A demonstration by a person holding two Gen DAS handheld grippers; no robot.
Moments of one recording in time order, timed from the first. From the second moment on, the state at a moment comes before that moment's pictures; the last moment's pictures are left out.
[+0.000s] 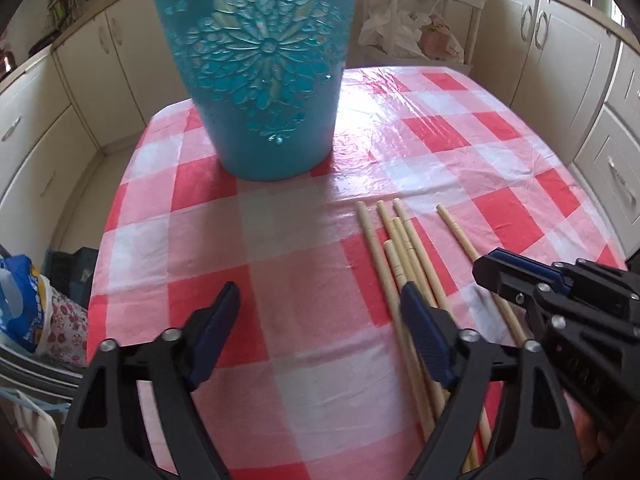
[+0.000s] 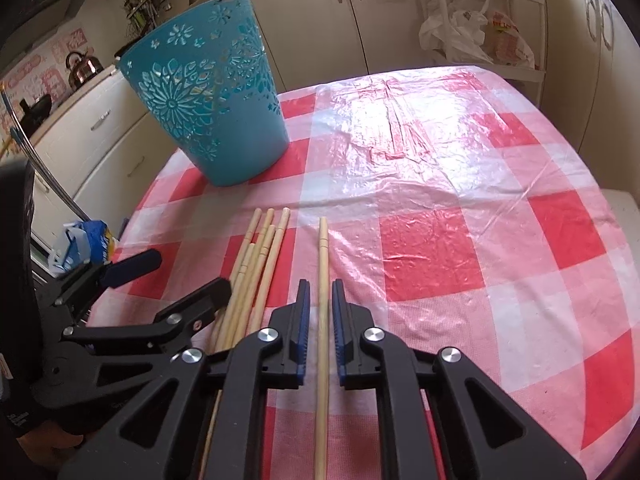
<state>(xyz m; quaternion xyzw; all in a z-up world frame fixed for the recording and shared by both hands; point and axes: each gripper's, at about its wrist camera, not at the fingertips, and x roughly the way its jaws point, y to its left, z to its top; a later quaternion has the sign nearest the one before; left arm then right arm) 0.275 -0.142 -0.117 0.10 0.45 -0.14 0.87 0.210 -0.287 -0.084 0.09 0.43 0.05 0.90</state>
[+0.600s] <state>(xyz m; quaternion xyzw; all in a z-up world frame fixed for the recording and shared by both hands) 0.278 -0.141 -0.103 0.10 0.47 -0.22 0.85 0.210 -0.303 -0.088 0.13 0.43 0.07 0.89</state>
